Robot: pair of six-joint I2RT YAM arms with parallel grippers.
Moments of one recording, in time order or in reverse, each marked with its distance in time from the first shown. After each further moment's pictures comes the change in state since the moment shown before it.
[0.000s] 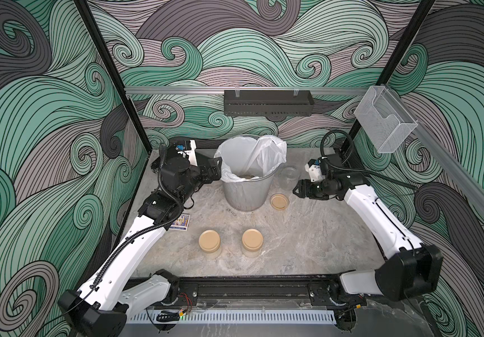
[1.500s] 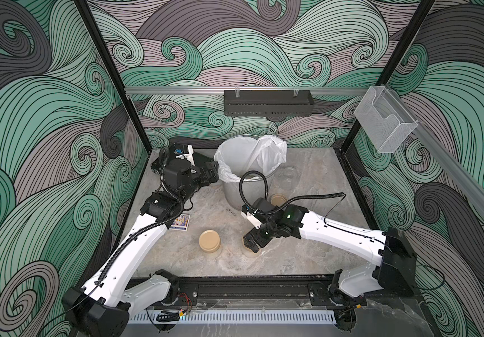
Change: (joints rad) left arm 0.040 0.007 -0.042 -0.048 0.000 -0.066; right arm 0.768 0.167 -0.082 0.114 0.176 0.023
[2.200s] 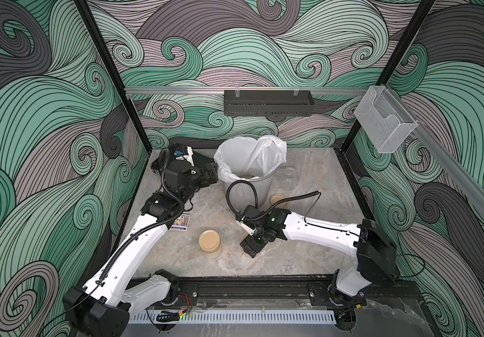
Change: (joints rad) left arm 0.005 0.000 -0.017 0.000 0.001 -0.017; right arm 0.050 0.138 0.025 -0.026 0.065 -0.017
